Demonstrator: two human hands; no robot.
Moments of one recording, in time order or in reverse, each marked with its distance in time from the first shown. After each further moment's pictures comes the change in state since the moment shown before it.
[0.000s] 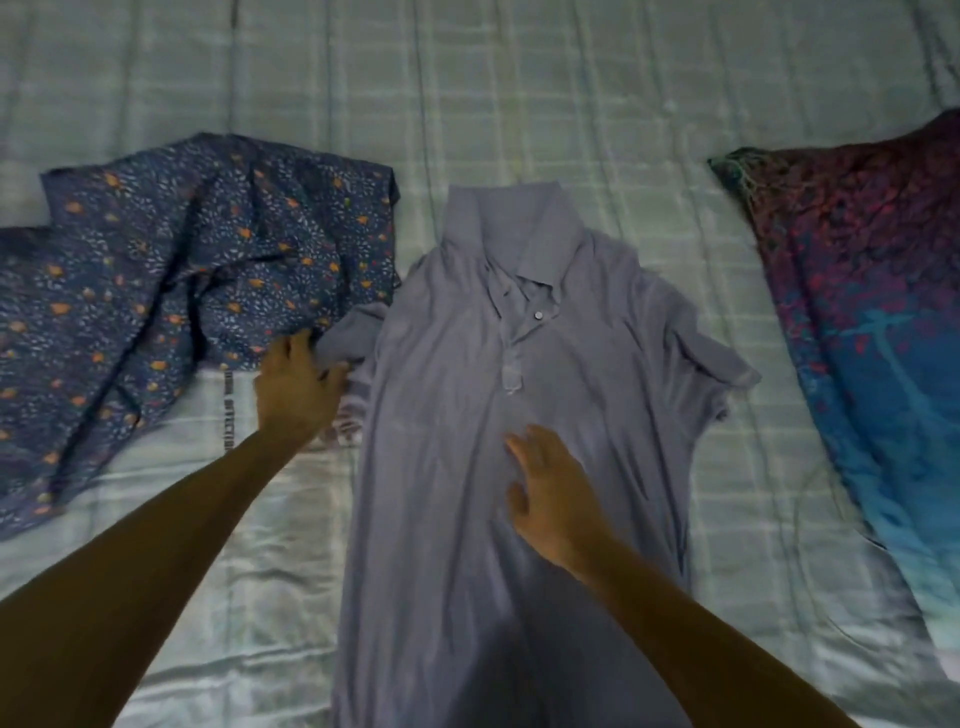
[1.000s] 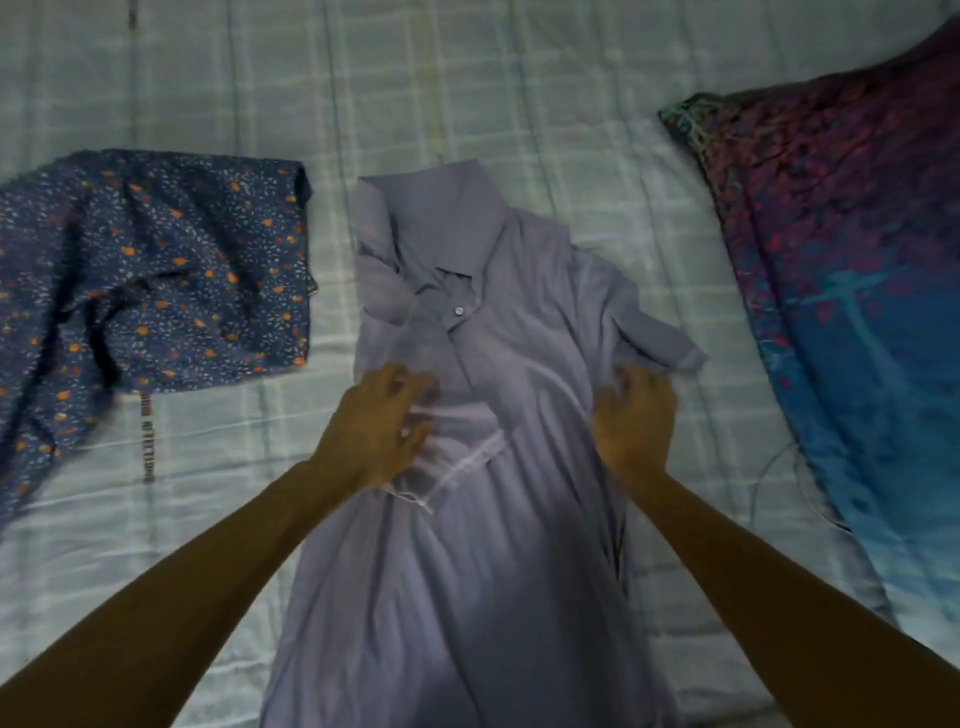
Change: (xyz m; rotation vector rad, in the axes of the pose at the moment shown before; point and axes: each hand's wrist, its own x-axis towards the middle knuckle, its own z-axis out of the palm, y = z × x) left_hand -0.062 0.143 0.043 0.082 -0.278 0.587; right_hand 0.036 0.148 -0.061 0.337 0.547 0.501
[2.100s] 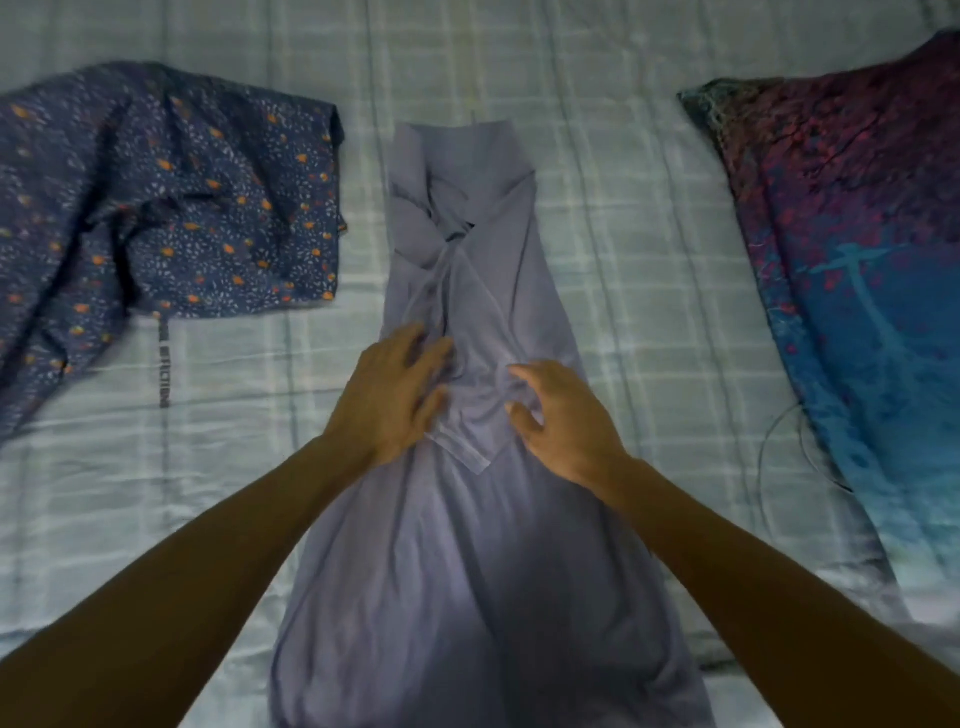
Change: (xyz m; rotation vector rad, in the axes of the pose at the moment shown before) left_hand -0.046 -0.018 0.026 0.028 0.151 0.133; right_hand -0.085 -0.036 0.018 -0.097 -0.430 -0.549
